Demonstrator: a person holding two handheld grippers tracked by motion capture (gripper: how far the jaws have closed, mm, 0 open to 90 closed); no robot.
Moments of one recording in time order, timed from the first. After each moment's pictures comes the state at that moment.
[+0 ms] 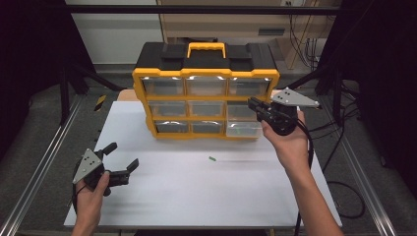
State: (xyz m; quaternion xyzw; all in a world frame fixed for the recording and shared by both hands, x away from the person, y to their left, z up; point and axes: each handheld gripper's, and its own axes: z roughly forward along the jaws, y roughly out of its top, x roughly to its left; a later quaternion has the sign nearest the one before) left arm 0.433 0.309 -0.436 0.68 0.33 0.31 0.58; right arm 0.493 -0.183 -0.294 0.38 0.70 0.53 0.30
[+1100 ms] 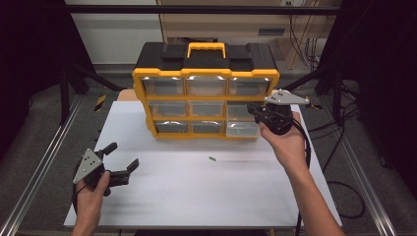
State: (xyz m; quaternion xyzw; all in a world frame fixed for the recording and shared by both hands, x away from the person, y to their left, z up) left arm 0.434 0.309 -0.436 0.68 0.33 0.31 0.58; right arm 0.507 -0.181 -0.310 0.39 0.73 0.48 0.29
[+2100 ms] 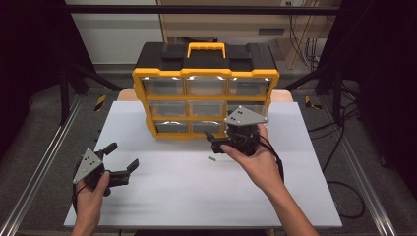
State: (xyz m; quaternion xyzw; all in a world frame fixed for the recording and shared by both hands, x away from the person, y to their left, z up) left arm 0.434 0.309 -0.436 0.68 0.33 0.30 0.58; right arm 0.468 -0.095 -0.320 0.30 0.77 0.48 0.28
